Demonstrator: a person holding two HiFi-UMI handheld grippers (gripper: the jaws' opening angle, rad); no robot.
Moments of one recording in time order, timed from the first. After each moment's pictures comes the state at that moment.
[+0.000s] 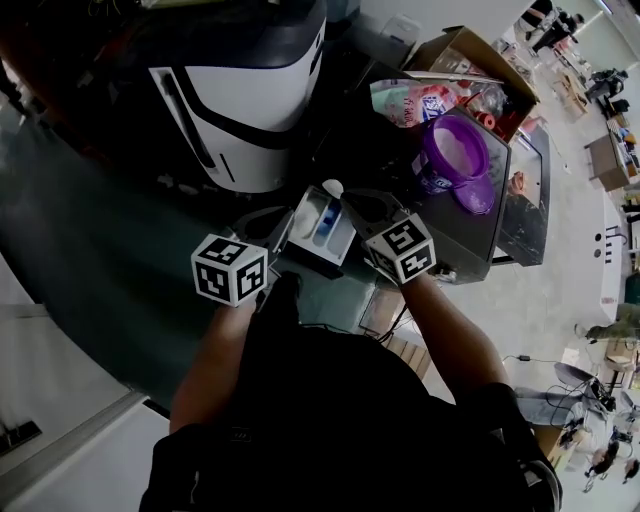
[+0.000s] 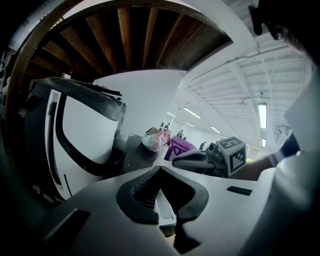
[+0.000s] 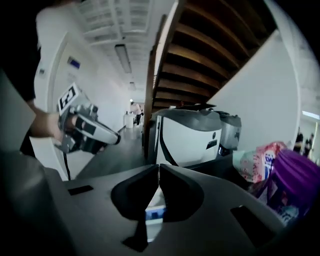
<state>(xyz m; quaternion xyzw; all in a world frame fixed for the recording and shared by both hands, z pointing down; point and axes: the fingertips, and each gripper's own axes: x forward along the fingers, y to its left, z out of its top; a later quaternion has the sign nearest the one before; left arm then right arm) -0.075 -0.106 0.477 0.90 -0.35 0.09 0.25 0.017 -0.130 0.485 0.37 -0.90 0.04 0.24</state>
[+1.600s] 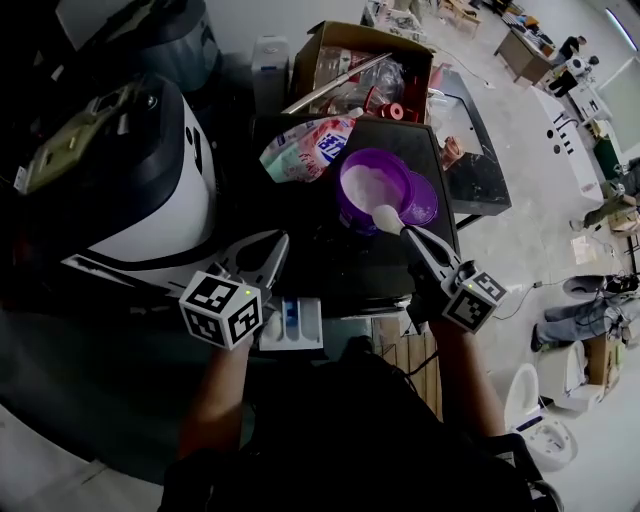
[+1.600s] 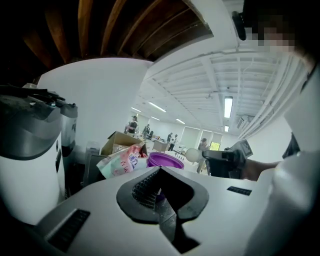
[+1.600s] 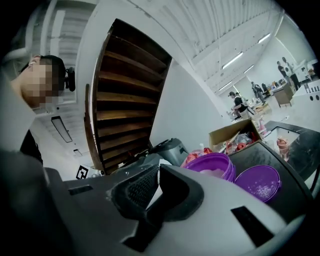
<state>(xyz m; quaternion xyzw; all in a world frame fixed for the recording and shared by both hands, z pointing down) 0.093 -0.240 0.398 0.97 -0.15 0.11 0.16 0.254 -0.140 0.356 0.60 -0.76 0.21 -0.13</state>
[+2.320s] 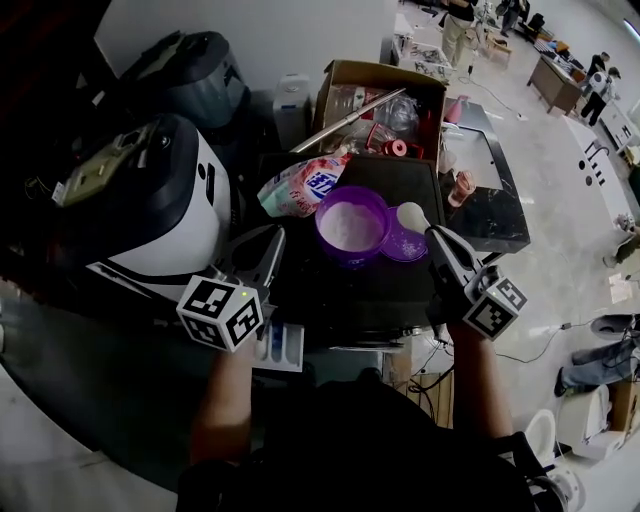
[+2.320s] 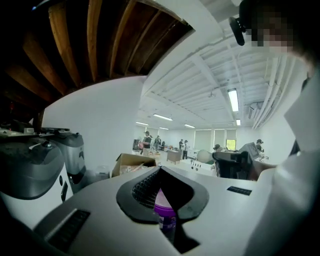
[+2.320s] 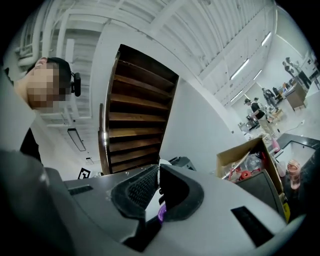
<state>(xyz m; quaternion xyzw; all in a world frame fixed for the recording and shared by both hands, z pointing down) 0.168 -0.229 0.310 0.97 -0.24 0.07 0.07 0.370 -0.111 0.290 0.56 -0.79 0.13 -0.20</state>
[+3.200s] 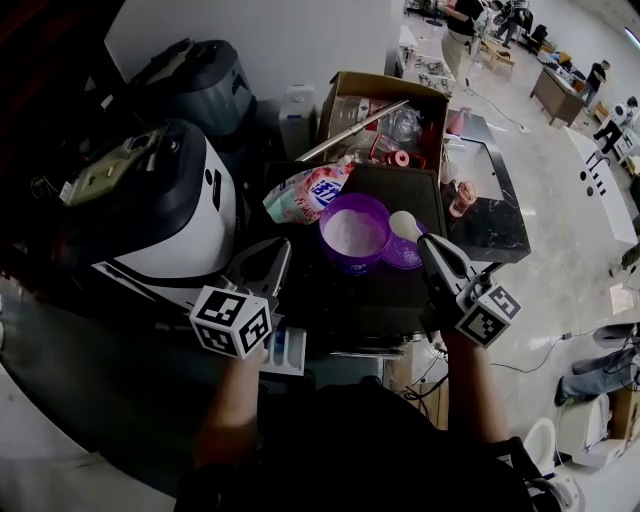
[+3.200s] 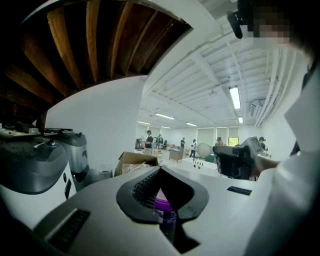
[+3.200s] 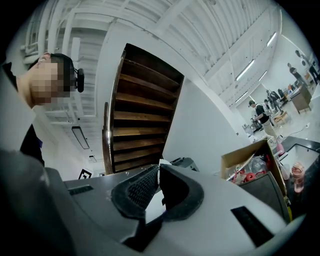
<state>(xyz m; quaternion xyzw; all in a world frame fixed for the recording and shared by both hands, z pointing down) 0.162 -0.219 0.322 0.96 -0.25 0.08 0.06 0.354 -0.109 0.288 0.55 -0.81 0.10 -0.19</state>
